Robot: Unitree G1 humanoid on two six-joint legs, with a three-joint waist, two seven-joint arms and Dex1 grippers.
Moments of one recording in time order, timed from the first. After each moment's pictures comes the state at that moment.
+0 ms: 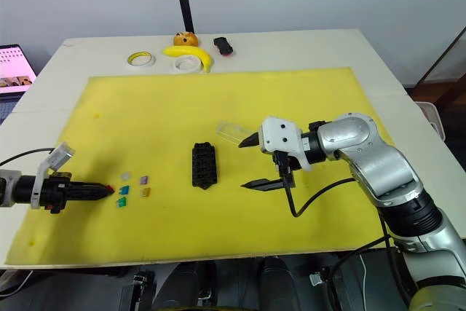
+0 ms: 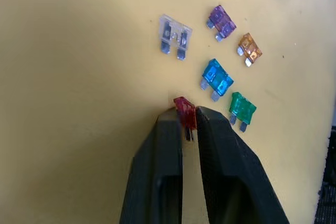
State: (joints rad) left arm -0.29 1.05 0.05 0.41 -0.43 0.69 -1.54; right arm -0.61 -0.82 0.23 -0.35 0.36 0.52 1.24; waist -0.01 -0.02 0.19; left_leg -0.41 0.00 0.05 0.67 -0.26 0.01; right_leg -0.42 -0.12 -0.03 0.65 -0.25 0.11
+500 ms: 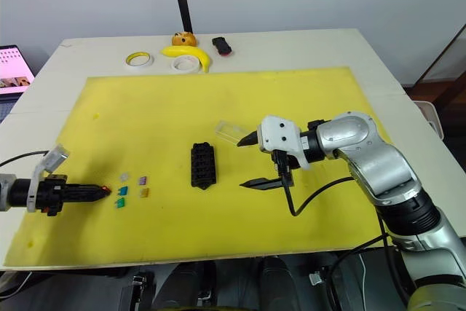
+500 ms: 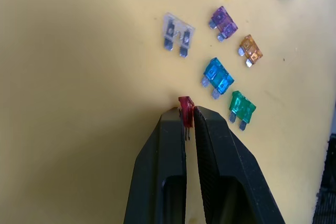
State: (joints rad) left arm -0.24 1.06 0.12 0.38 -0.47 0.74 -1.51; right arm -0.61 -0.81 0.23 -0.35 0.36 0.52 1.24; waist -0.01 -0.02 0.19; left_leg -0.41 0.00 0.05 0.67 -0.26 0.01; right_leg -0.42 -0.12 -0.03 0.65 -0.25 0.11
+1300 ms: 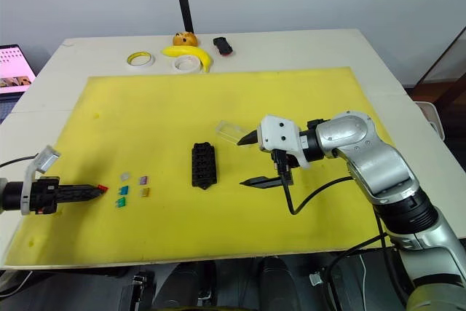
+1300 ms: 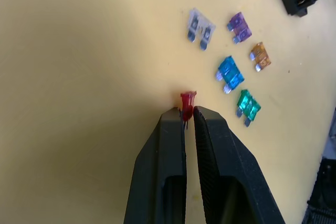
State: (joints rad) left arm -0.21 1.09 0.14 0.38 -0.49 0.82 -1.48; right arm -0.62 -0.80 0.23 -0.33 0.33 0.49 1.24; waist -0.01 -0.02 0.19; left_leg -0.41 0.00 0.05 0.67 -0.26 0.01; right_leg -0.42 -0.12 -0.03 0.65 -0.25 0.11
